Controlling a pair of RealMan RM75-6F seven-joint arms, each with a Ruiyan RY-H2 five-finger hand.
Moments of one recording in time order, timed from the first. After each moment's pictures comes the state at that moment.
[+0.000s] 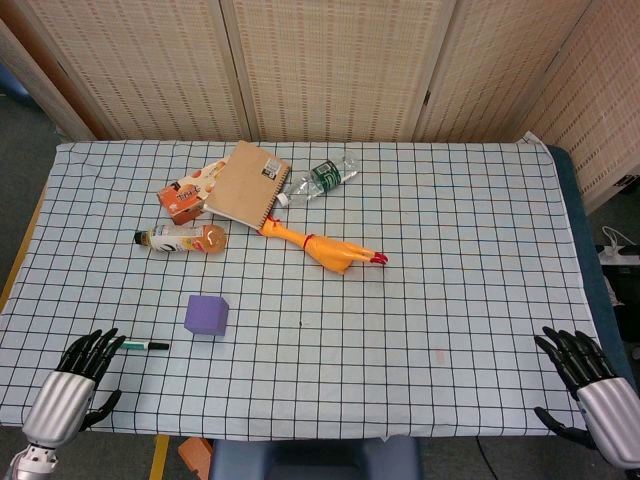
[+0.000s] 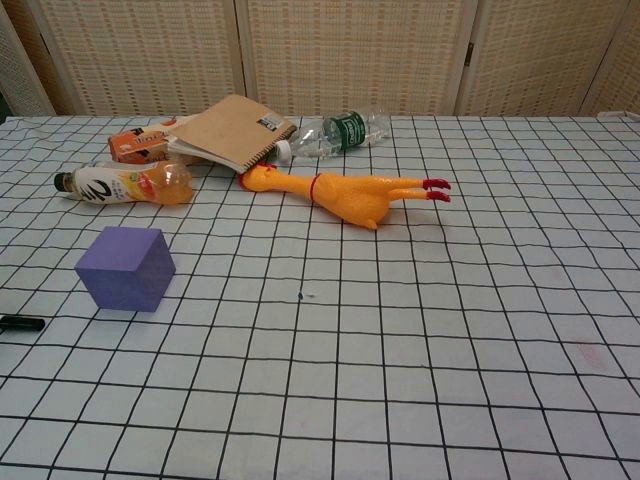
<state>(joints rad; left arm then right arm) -0.05 -1.24 0.07 -1.48 1.77 1.56 0.11 -0.05 -0.95 -0.14 -1.66 -1.84 1.66 0.13</state>
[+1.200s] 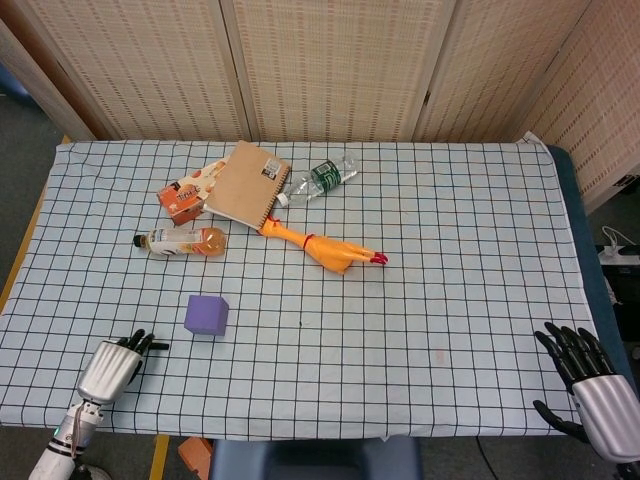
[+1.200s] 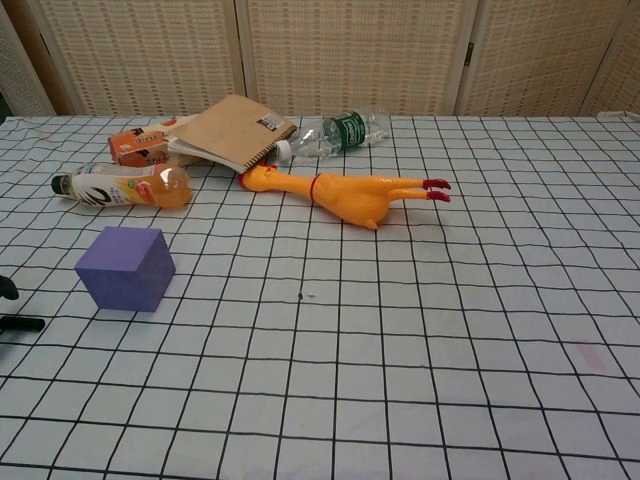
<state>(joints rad) -0.20 -1.66 0.03 -0.78 1.73 1.46 0.18 -0.06 -0.98 -0.11 -1.70 -1.80 1.63 0.01</state>
